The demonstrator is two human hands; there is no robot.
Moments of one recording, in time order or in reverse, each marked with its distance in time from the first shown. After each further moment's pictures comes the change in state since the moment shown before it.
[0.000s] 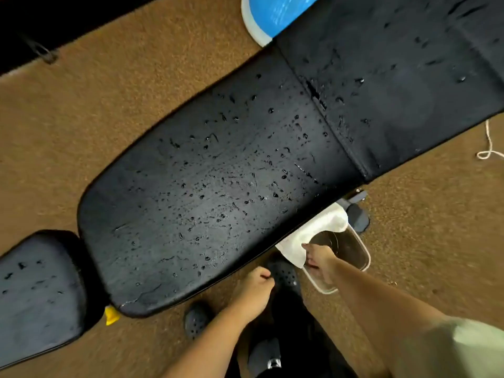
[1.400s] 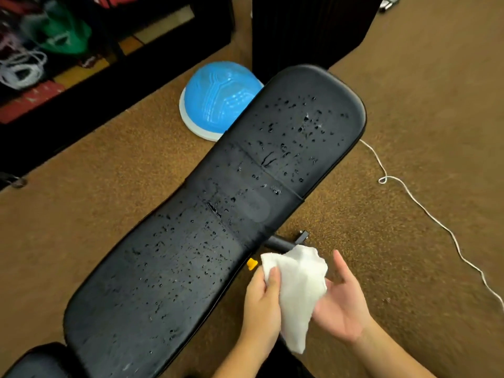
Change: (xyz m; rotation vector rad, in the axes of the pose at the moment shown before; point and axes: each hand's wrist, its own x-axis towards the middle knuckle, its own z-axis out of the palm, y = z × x) left_hand -0.221 0.260 0.012 -0.474 0.095 0.486; right_hand -0.329 -0.066 -0.176 1.043 -0.779 -0.151
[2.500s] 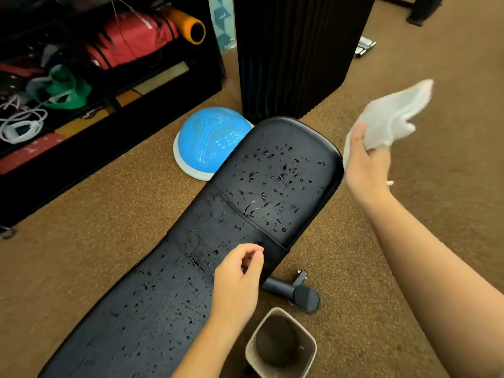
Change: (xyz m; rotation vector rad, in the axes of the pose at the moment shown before) left_hand 0.083 0.102 0.003 0.356 0.057 0.446; right_hand 0.040 -0.222 0.183 -1.020 0.437 -1.424
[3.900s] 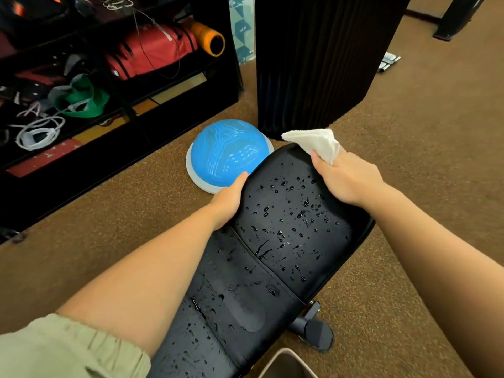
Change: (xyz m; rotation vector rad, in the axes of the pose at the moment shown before) left_hand 0.260 0.028 -0.022 0.025 -0.196 -0.371; right_hand 0.070 -0.007 0.072 -0.897 -0.576 -0.188
